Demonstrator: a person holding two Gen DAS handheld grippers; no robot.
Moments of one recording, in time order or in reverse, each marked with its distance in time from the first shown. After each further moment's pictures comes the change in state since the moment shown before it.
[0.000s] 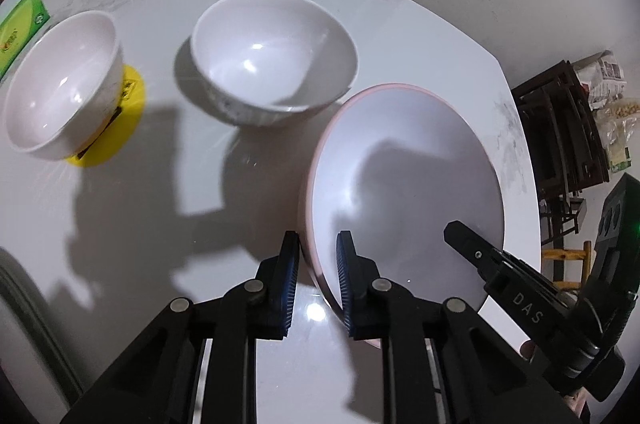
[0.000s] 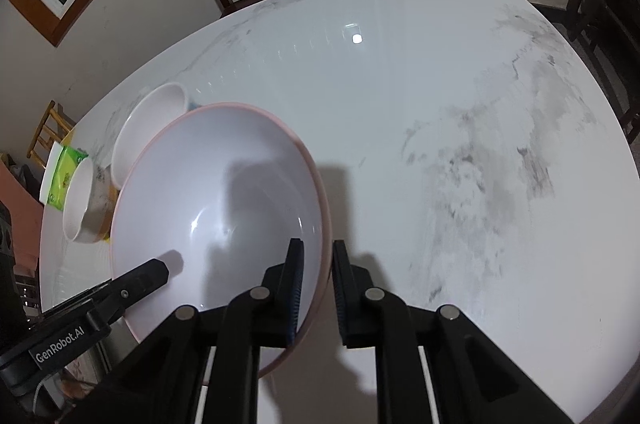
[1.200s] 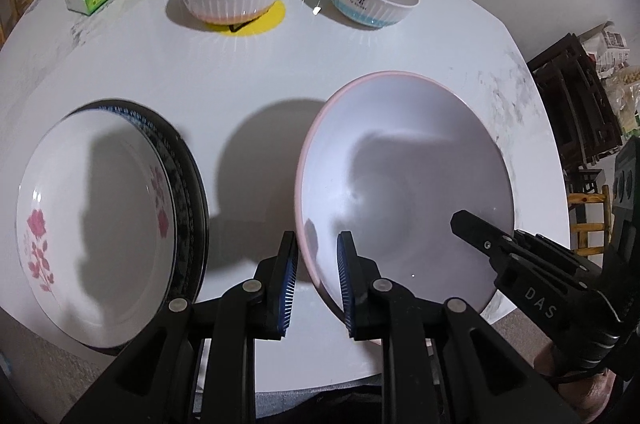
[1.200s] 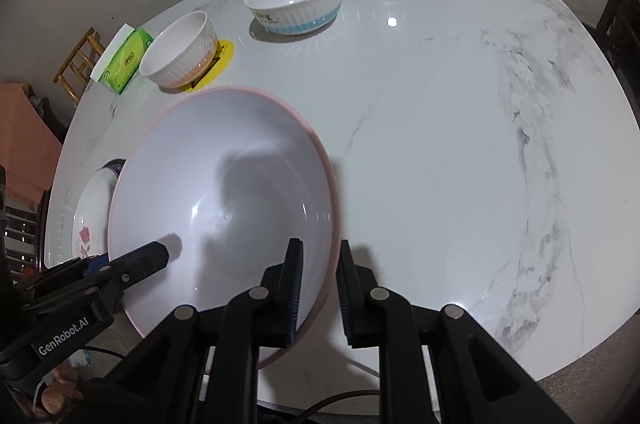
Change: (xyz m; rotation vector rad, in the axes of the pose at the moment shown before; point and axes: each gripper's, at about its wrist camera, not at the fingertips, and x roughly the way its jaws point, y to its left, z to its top) left arm -0.075 0.083 -0.128 0.046 0.016 0.087; right arm -0.042 0.093 -0.147 -0.148 0.085 0.028
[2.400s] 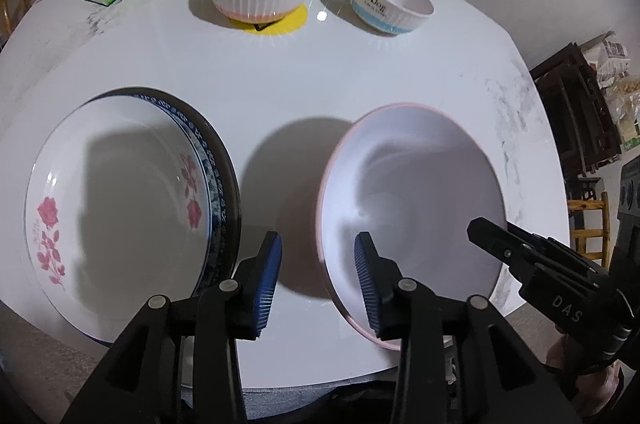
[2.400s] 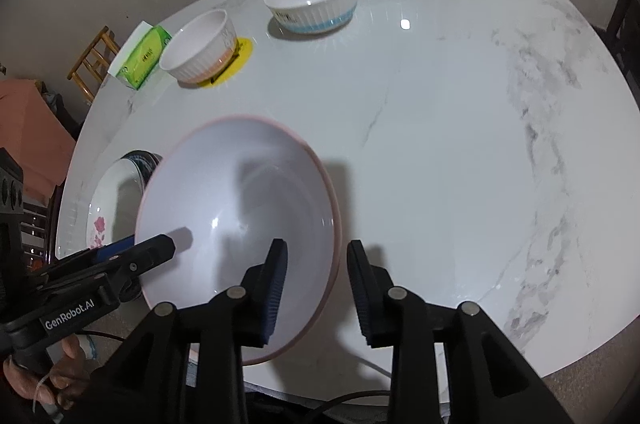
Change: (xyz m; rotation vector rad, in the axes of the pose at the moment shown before) left arm -0.012 0.019 -0.007 -0.026 -0.031 -0.007; right arm -0.011 0.006 -0.008 -0.031 -0.017 0.049
